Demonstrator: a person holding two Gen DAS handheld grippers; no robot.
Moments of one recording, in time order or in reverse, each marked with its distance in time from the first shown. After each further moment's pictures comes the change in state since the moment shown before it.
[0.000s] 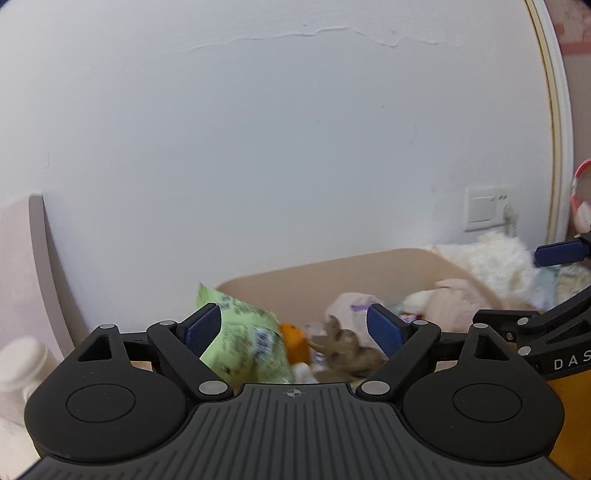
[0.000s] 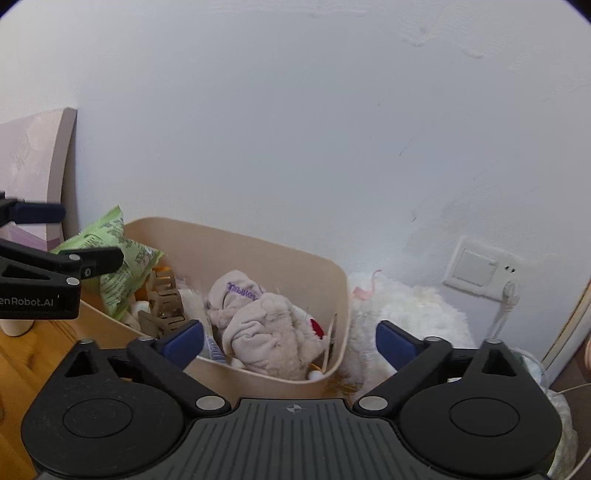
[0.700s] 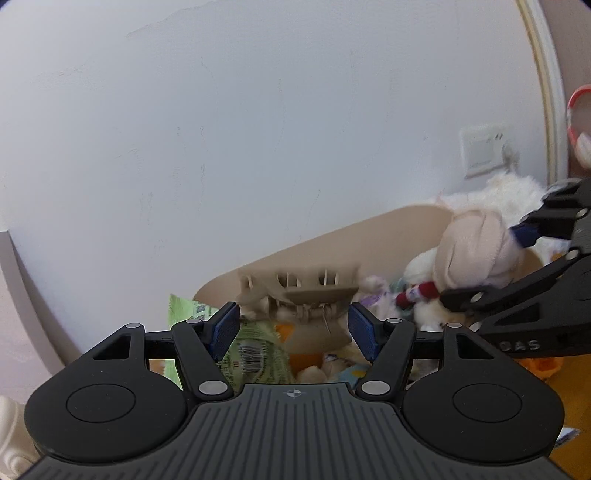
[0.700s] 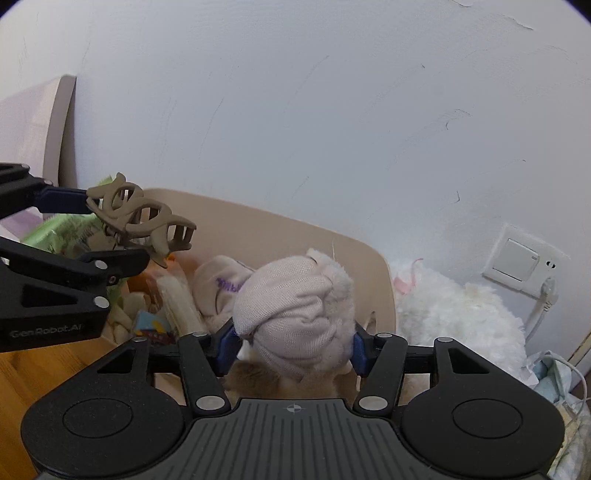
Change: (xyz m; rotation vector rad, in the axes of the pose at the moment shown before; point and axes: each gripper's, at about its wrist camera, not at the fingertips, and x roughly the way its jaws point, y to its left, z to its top) left arm 0.053 -0.005 0.000 0.192 0.063 -0.007; right arm 0.079 0.012 0.004 -0.032 0.111 0.033
